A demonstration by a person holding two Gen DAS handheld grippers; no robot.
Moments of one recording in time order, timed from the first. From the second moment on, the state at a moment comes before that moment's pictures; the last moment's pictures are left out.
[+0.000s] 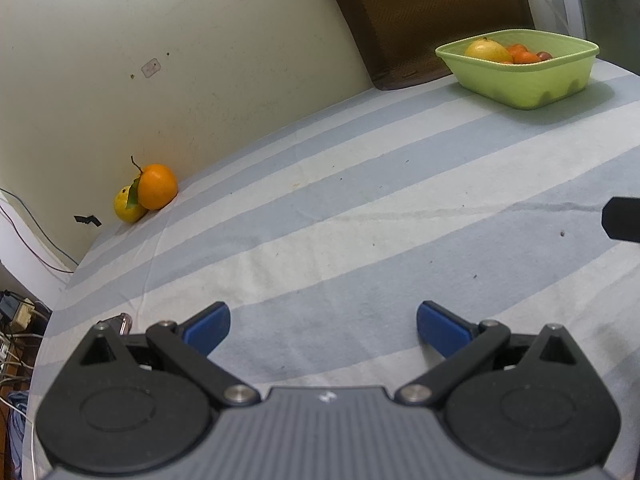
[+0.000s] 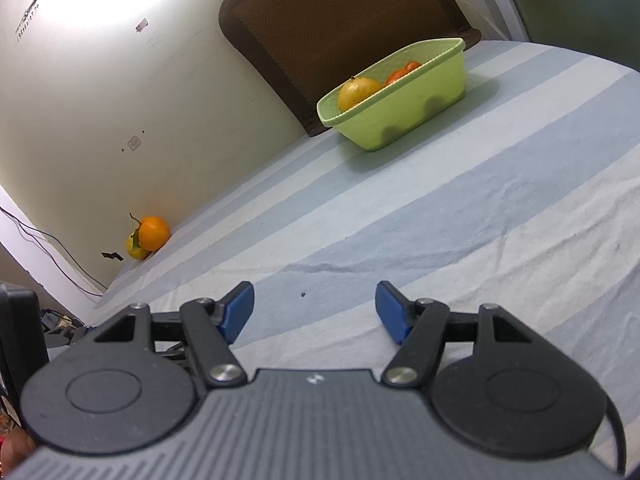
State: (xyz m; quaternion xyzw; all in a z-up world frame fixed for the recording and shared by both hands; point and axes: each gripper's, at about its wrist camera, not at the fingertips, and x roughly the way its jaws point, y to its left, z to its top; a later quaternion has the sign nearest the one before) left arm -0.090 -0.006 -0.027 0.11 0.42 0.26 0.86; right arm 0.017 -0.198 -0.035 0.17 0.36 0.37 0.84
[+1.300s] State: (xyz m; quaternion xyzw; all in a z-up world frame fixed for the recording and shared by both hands) left arm -0.094 -0.002 -0.027 0.11 0.42 0.26 0.86; right arm 0.018 -0.194 -0.034 0.16 0.36 0.39 0.83
